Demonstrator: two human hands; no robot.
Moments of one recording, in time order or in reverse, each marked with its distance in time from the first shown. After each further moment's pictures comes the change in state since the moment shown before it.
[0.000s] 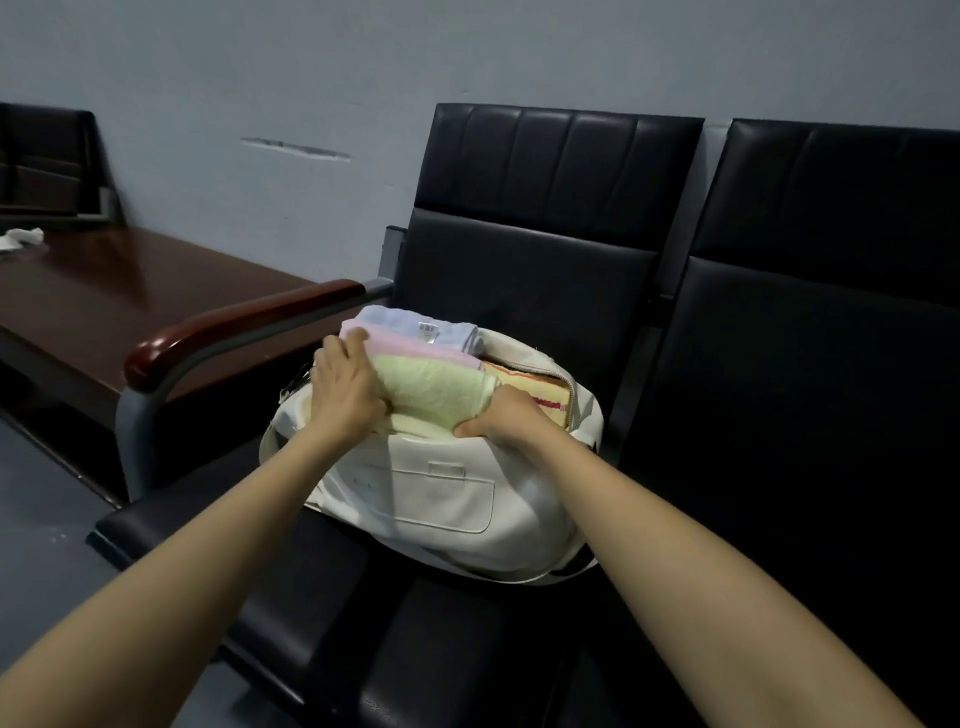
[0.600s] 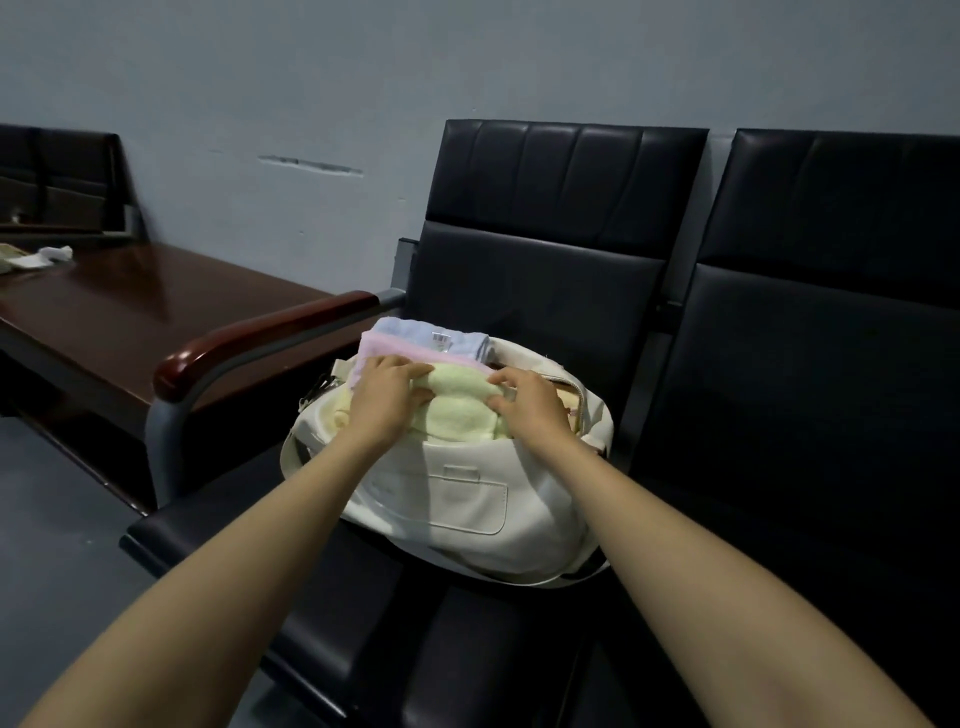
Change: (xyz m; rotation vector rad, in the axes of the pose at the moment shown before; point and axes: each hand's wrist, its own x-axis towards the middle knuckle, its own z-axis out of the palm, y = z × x) left_hand 0.007 0.010 0.007 -0.076 -0.046 0.165; right_hand 0.003 0.003 -0.005 0.100 0.264 -0.155
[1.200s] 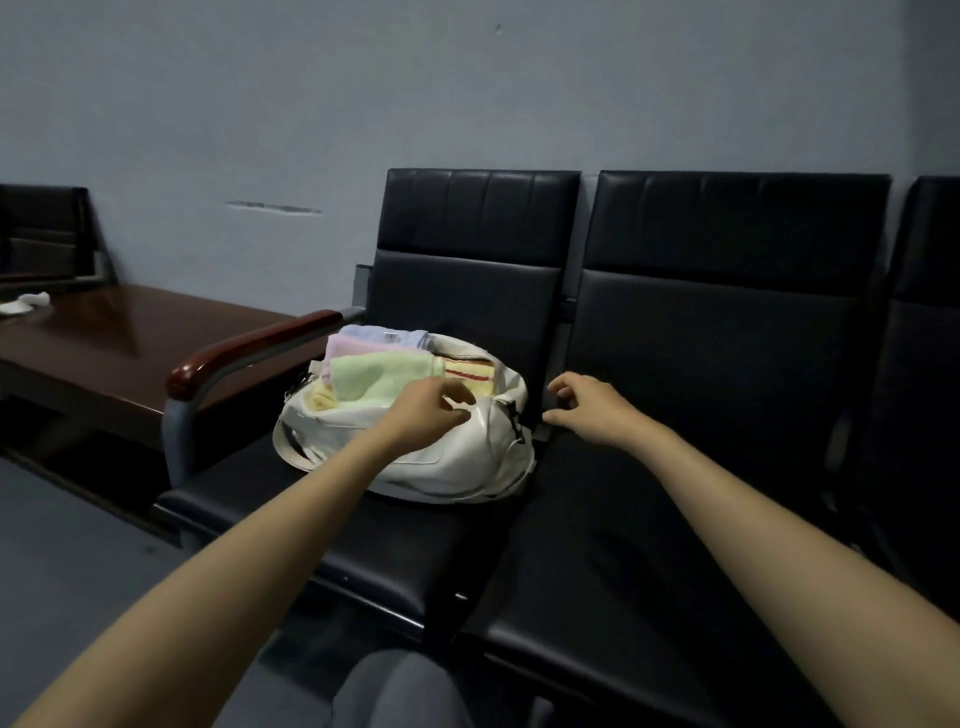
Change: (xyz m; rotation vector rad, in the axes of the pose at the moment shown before) left_hand -0.156 0.144 -0.087 -0.236 -0.293 0.244; right_hand -0.190 0.009 -0.167 -0.137 -0.106 0.110
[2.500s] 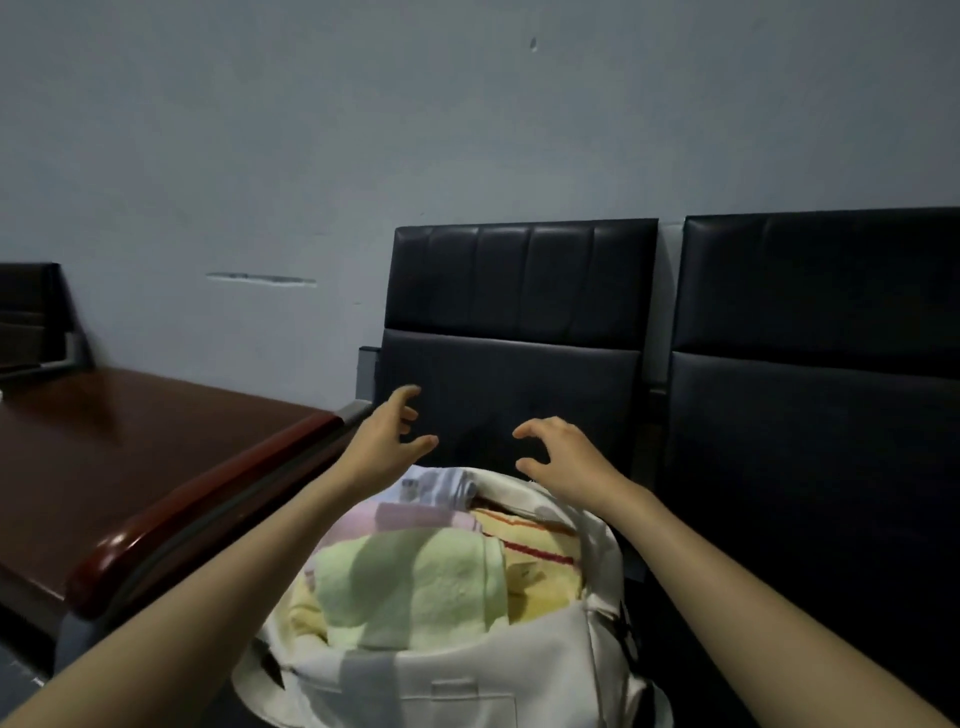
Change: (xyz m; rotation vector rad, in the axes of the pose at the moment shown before) left_hand 0.240 -0.158 -0.065 -0.074 0.103 -0.142; right_hand 0.285 -0.035 0.055 -0.043 0.076 -0.186
